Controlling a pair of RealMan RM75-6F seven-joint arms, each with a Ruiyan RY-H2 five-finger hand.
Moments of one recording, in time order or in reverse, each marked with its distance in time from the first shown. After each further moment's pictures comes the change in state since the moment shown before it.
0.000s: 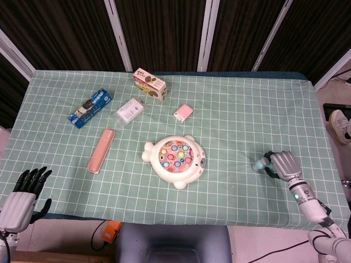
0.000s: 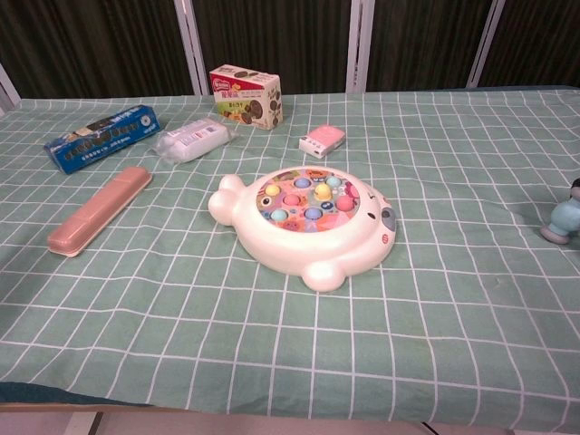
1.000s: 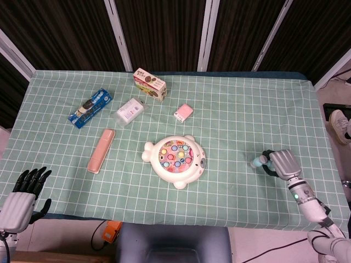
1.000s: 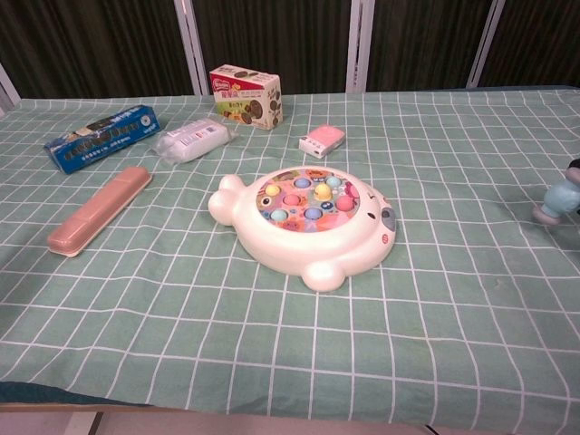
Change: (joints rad) left arm 0.002 0.001 0.001 0.000 0.005 0.006 -0.003; right arm -0.002 -0.019 0.006 0.046 -0.043 0.121 0.072
